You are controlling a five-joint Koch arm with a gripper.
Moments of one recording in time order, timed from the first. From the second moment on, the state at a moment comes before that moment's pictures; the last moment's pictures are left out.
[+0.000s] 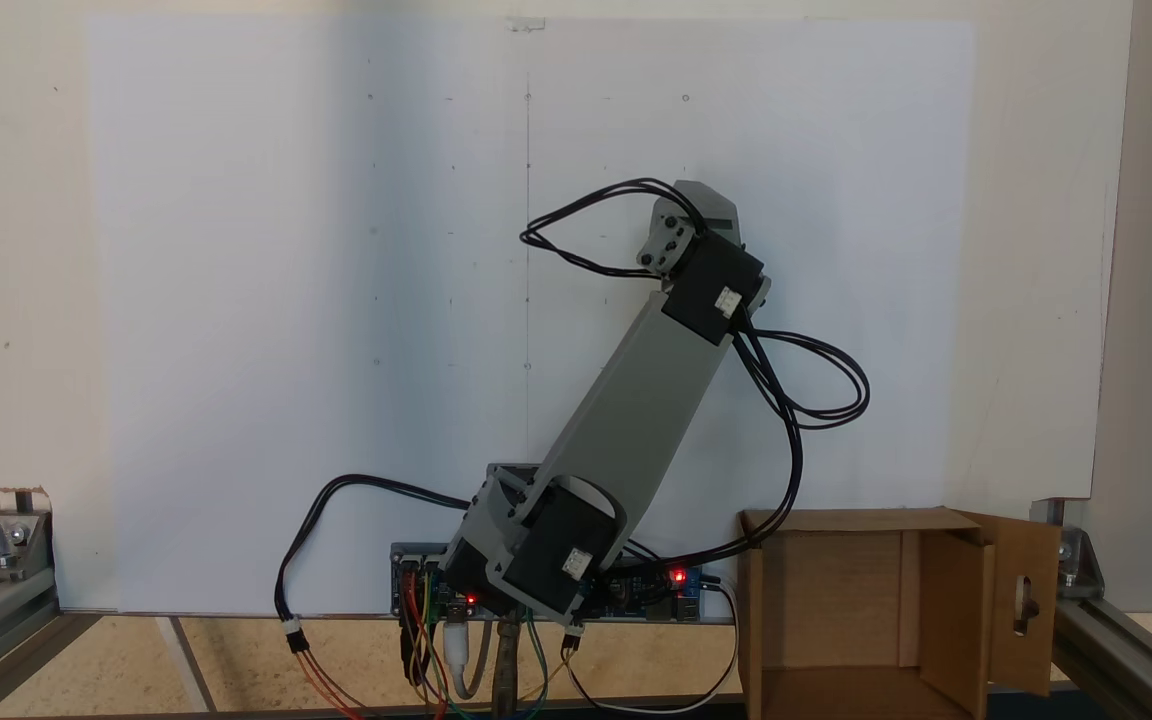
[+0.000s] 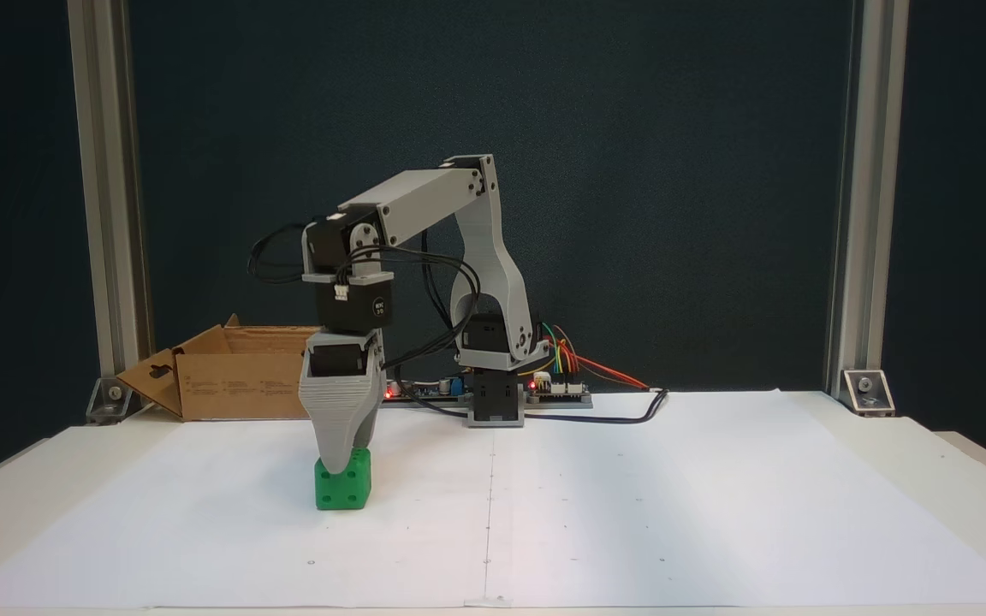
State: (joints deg) arm 31.6 74.1 90.4 46.4 -31.1
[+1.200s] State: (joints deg) arm 31.3 71.5 94.0 37.2 -31.1
